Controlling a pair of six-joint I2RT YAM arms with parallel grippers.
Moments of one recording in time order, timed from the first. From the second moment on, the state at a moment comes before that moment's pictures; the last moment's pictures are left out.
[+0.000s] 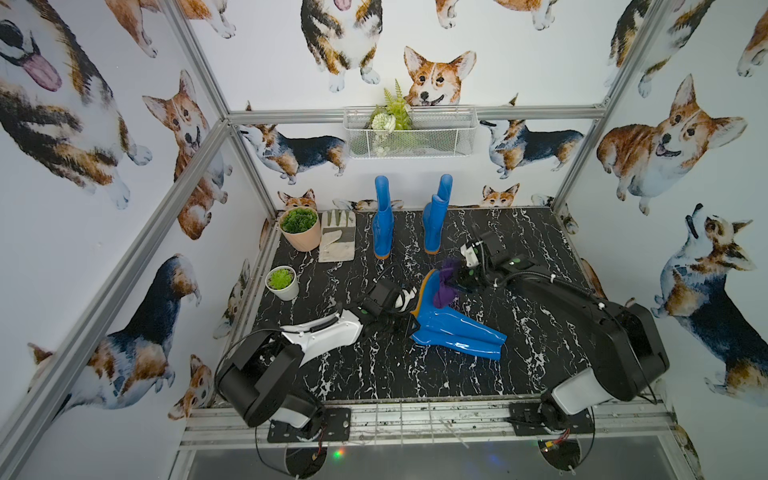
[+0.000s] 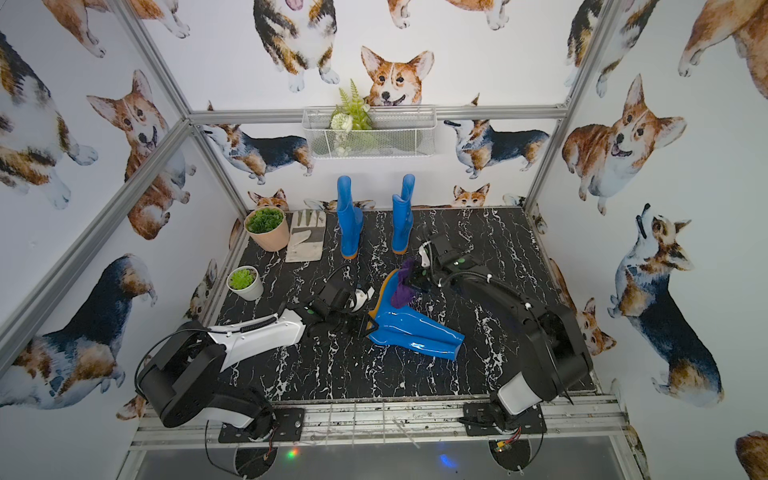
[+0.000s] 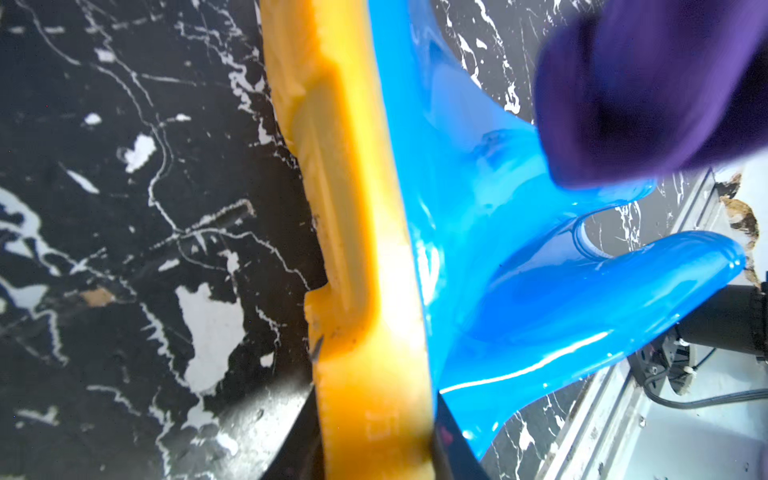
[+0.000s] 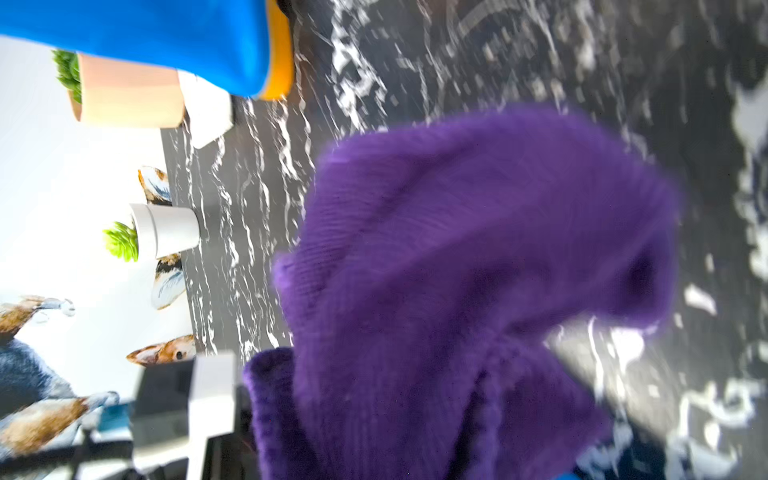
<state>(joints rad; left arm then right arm) -0.72 1.49 0.72 -0.14 0.35 -0.37 0.54 1.61 1.18 -0.50 -0.34 0.77</state>
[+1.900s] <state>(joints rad) -0.79 1.21 0.37 0.17 0.01 -0.32 0.70 1.87 1.60 -0.90 -0.22 0.15</state>
